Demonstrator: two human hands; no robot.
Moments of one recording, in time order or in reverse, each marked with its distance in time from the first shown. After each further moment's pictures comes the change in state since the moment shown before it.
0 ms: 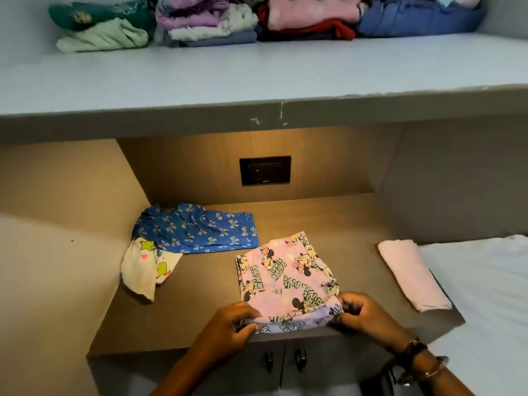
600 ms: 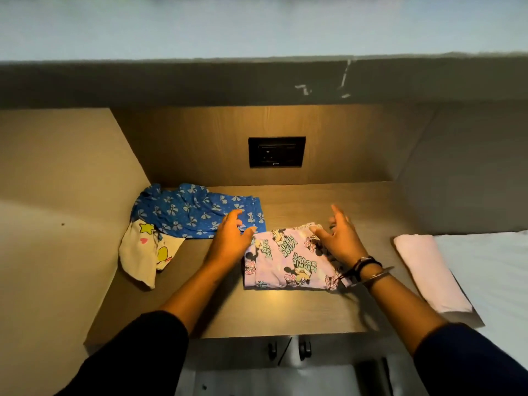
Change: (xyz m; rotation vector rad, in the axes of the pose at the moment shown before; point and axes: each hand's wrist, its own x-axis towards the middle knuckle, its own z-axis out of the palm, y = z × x) left_hand 0.139 -0.019 -0.048 -0.051 0.419 -0.443; right_hand 0.142 -0.054 -0.005 -0.268 0.435 0.141
